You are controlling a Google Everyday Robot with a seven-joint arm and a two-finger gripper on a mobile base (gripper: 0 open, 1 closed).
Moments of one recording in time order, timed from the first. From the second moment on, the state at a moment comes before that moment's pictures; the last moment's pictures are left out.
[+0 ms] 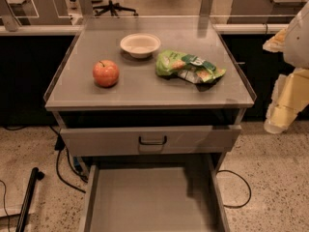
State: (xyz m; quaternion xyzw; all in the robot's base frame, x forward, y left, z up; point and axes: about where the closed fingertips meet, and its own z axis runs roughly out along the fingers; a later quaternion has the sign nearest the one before) arm 0.438 -0.217 0.976 -0.60 0.78 -0.03 0.16
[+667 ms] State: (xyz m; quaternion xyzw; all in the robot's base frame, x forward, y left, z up) arm 0.443 -0.211 0.978 -0.61 0.77 -0.04 0.17
